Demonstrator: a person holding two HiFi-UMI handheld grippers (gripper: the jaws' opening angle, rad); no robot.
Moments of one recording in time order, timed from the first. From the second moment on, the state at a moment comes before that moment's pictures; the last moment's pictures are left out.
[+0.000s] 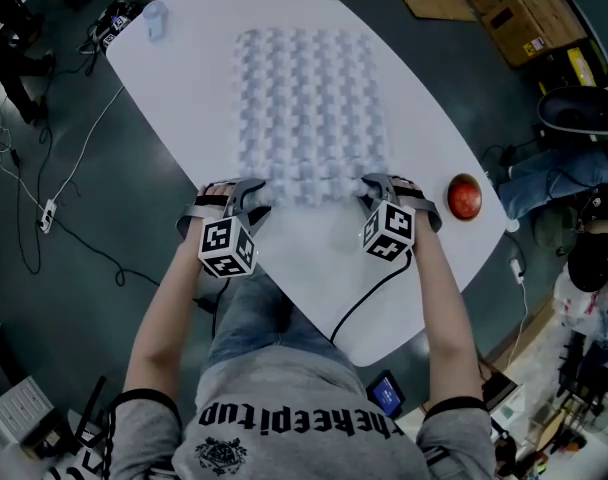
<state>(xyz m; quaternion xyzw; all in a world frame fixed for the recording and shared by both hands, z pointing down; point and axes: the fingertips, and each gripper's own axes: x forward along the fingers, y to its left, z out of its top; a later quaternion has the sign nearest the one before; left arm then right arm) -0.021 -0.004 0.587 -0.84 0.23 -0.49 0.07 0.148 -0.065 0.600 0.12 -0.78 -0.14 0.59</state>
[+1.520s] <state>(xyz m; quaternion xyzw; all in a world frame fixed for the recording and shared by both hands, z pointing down) -0.031 0.091 0.576 -0.85 0.10 -0.50 -0.13 0.145 0.060 0.574 0.04 -0.81 0.05 0.58</state>
